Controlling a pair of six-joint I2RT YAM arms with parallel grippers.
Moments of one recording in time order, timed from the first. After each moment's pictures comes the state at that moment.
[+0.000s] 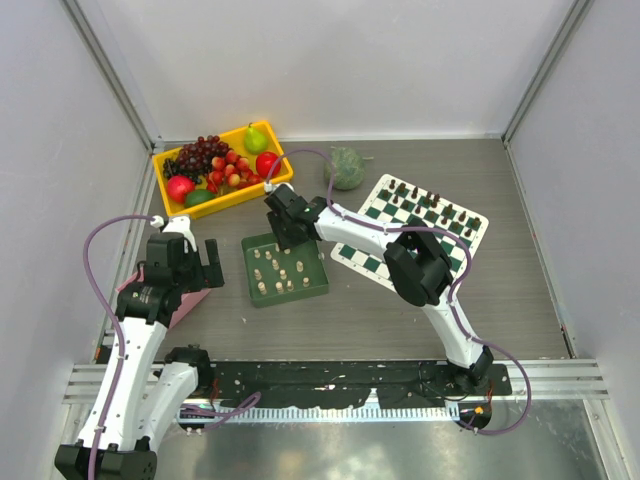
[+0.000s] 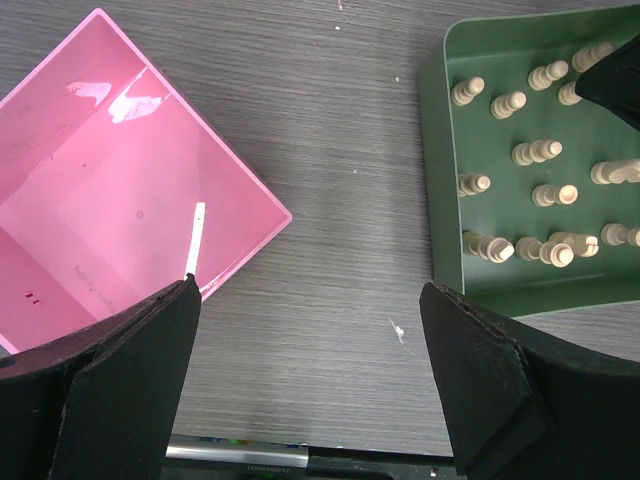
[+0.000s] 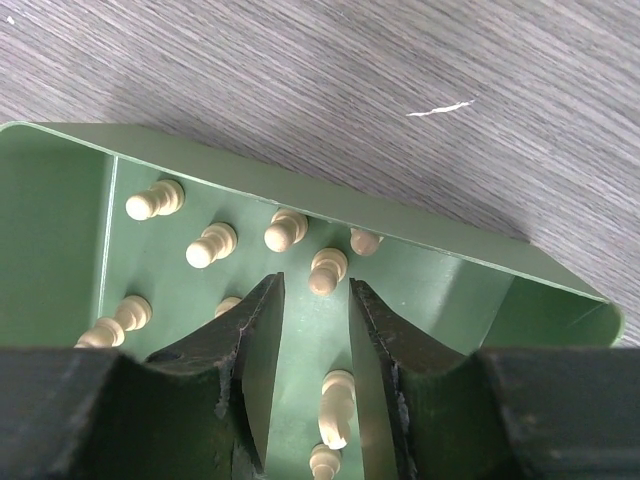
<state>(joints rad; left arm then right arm) -0.10 0.72 0.78 -0.84 -0.12 -0.20 0.89 2.24 1.85 -0.55 0.11 0.39</state>
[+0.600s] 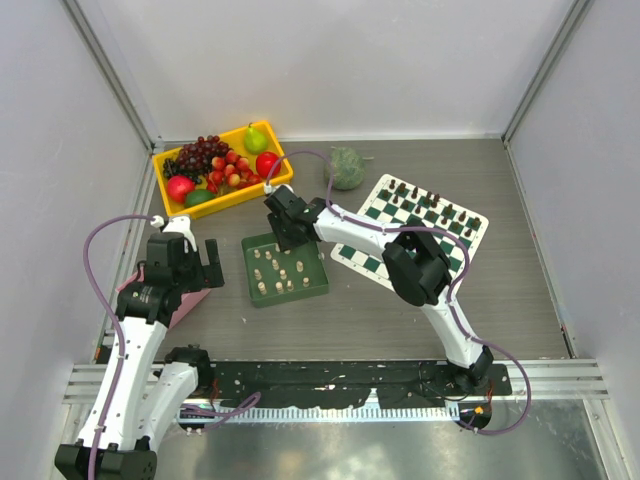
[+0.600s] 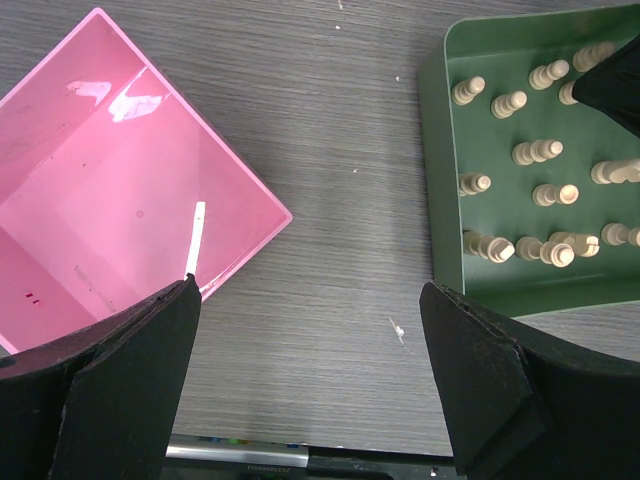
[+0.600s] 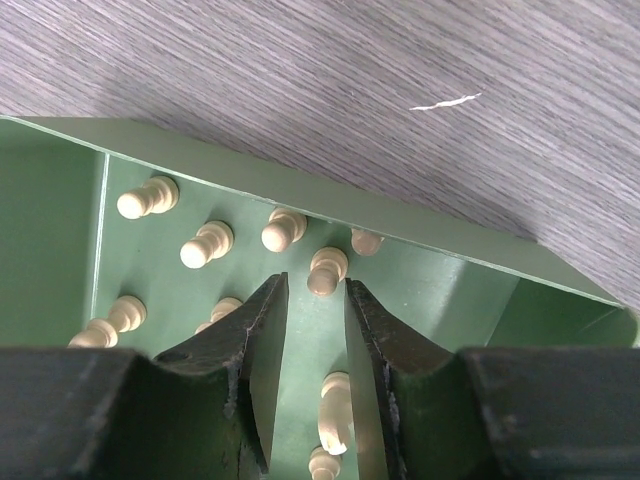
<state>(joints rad) -0.10 0.72 0.78 -0.84 -0.12 -0.20 0.89 2.25 1.85 -0.56 0.10 0.39</state>
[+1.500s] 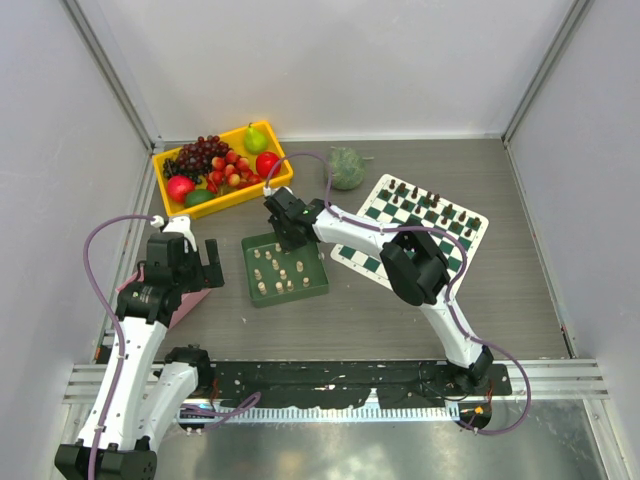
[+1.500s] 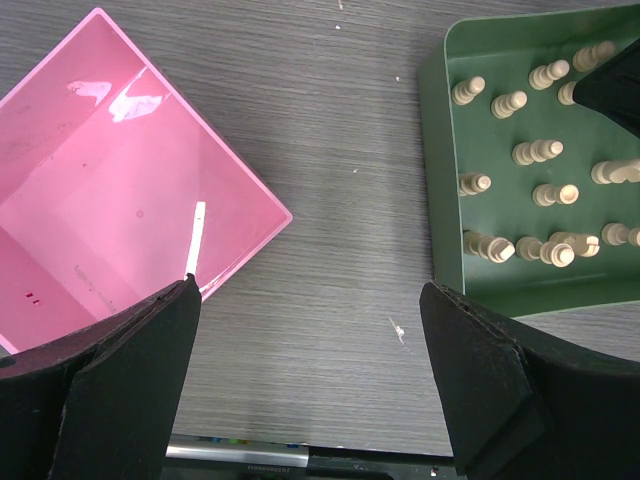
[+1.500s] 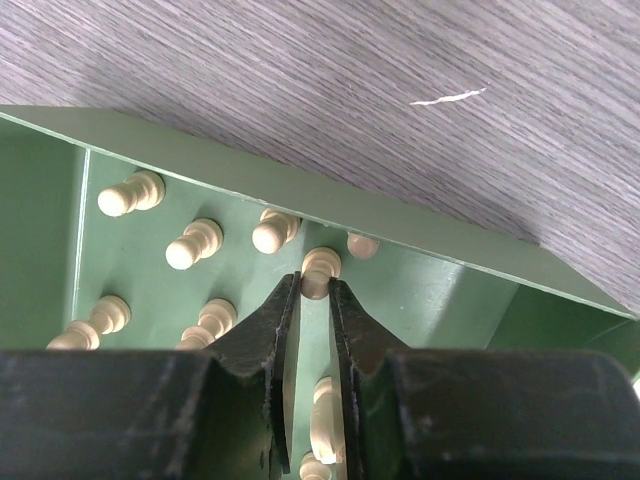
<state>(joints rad) -0.10 0.72 0.78 -0.84 -0.12 -0.20 0.89 2.27 1.85 -0.56 0.10 0.37</state>
